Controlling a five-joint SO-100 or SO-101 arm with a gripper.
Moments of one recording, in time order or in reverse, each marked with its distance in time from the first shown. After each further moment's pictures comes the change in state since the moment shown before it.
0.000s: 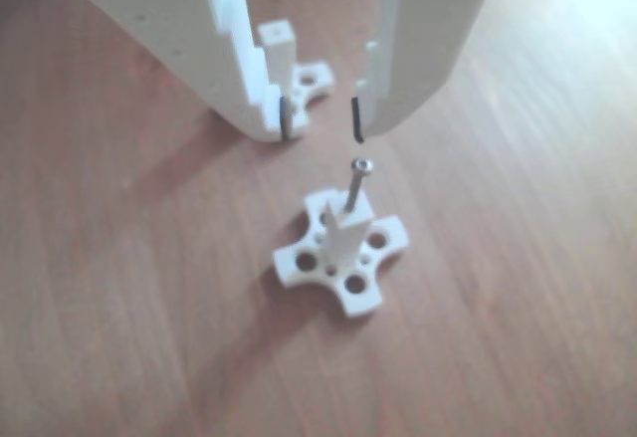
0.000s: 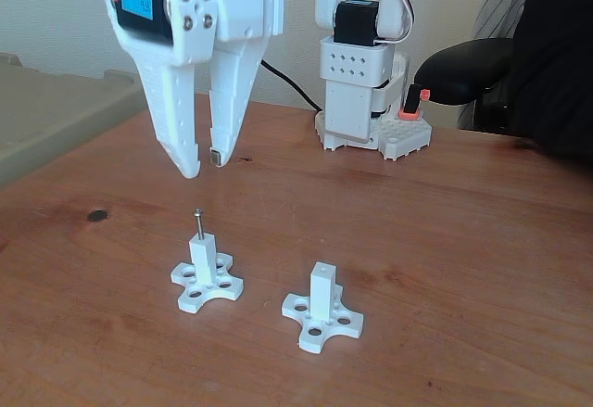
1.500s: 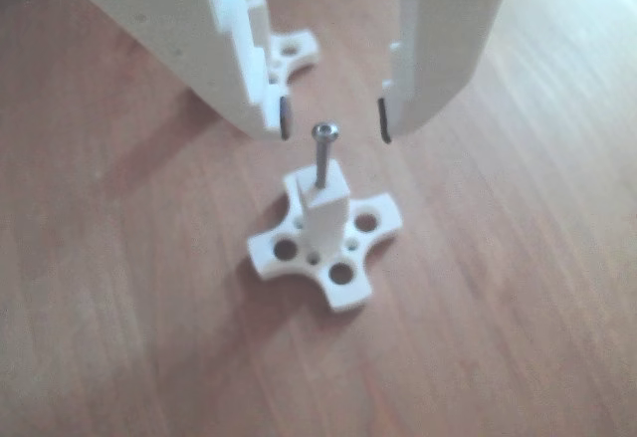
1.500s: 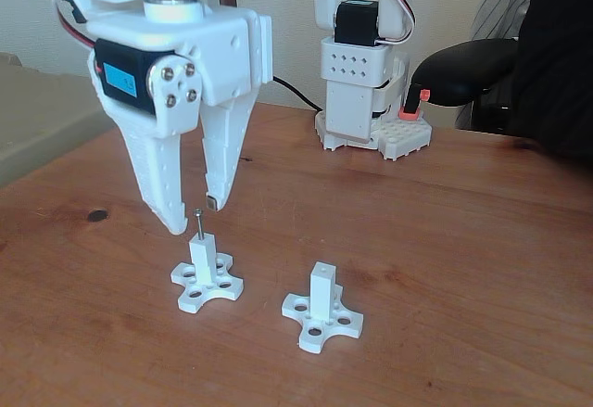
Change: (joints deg) arm -1.1 -12.0 -7.4 -0.1 1.5
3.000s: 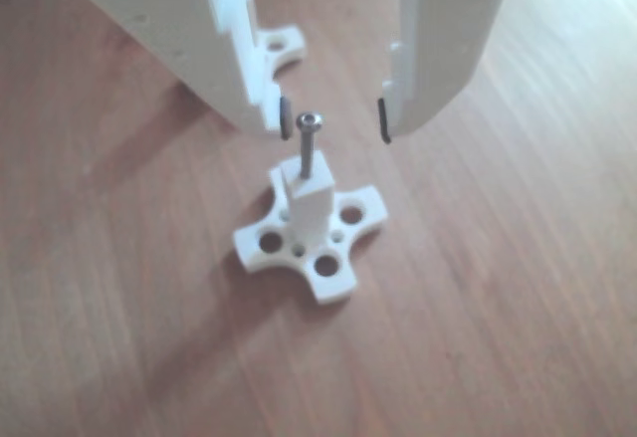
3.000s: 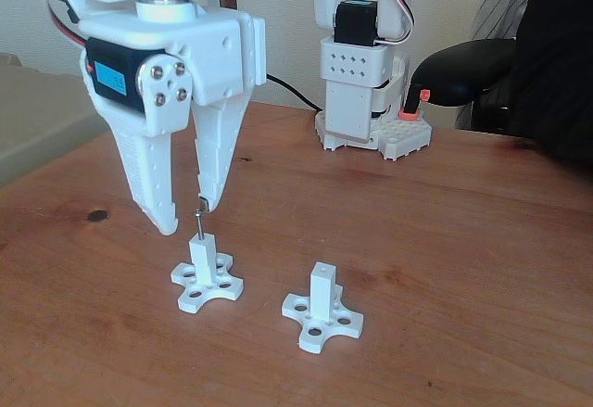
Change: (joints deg) arm 0.8 0.0 0.0 -1.1 0.0
